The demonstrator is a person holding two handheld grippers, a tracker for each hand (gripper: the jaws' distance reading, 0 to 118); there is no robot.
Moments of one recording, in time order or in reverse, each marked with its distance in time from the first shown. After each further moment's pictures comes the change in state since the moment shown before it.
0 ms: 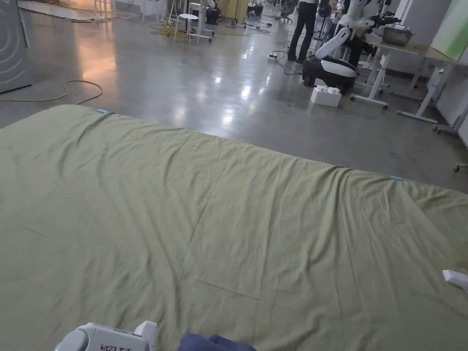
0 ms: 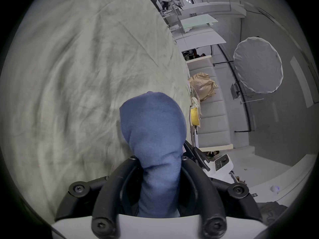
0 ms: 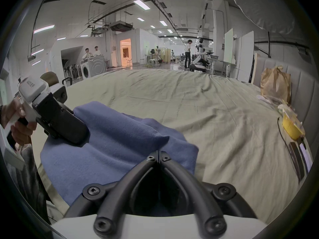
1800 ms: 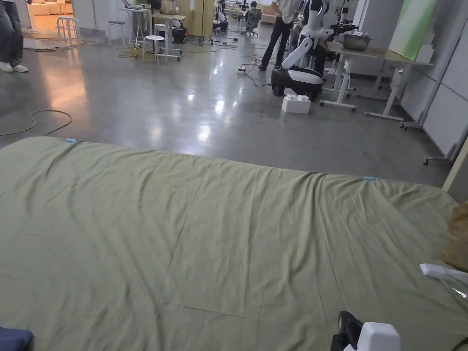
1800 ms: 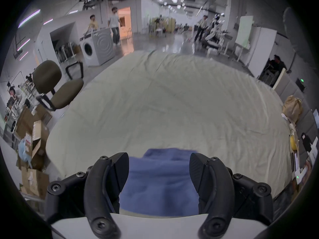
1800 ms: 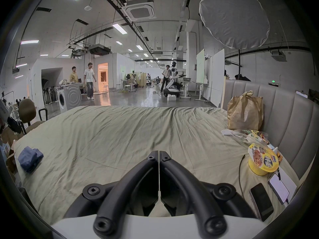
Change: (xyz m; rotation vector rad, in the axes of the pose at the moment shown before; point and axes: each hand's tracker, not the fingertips) left arm 0.048 0.050 0.267 0.468 1.056 -0.305; right arm 0.121 0.122 0.028 0.224 -0.233 -0.090
